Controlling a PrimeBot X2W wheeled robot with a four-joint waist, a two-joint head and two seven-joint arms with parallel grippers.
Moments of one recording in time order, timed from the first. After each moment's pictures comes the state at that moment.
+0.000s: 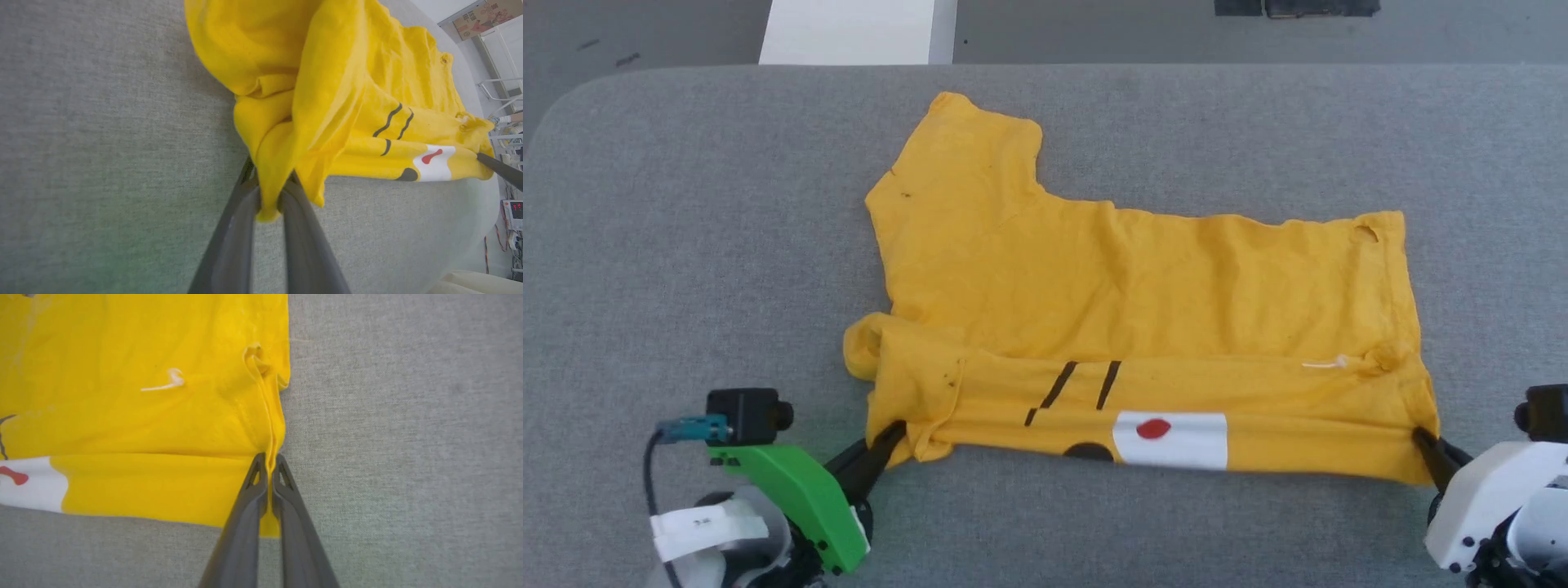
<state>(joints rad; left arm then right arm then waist) -0.05 0.34 -0.21 -0.02 -0.85 -0.09 0.42 0.05 -0.05 -0.26 -0.16 0.28 0.13 0.69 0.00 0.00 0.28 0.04</state>
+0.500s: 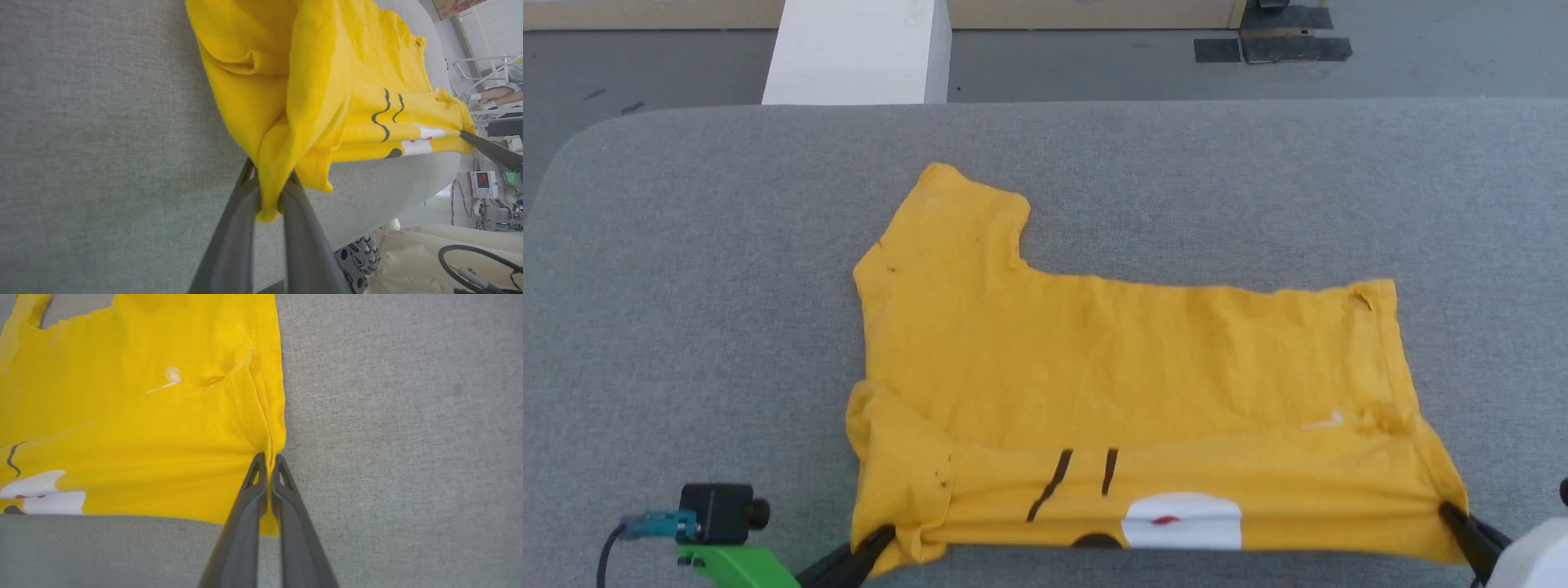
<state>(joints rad) 0.22 0.43 -0.17 -0.24 -0.96 -0.09 0.50 0.24 -0.05 -0.32 -0.35 0.40 0.13 0.79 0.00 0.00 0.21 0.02</state>
